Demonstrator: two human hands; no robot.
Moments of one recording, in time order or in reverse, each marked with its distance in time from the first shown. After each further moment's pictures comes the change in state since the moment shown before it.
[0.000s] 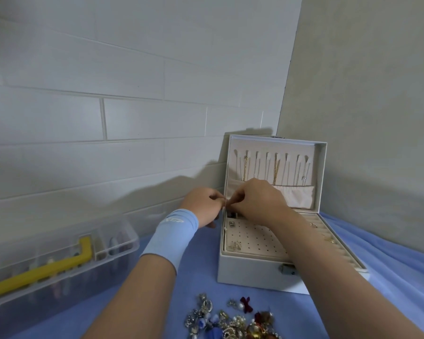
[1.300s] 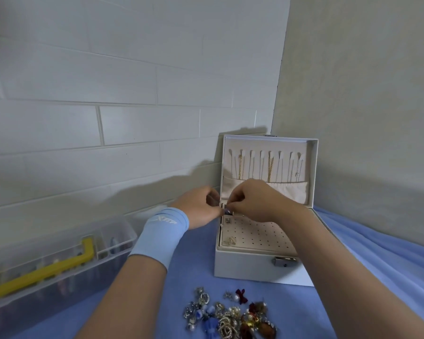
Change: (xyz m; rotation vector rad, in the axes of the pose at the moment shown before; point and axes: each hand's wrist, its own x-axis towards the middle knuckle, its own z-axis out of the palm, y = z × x) left_hand -0.014 0.008 -0.013 0.298 -0.060 0.077; right_hand -0.010 0.008 -0.015 0.124 -0.134 -0.119
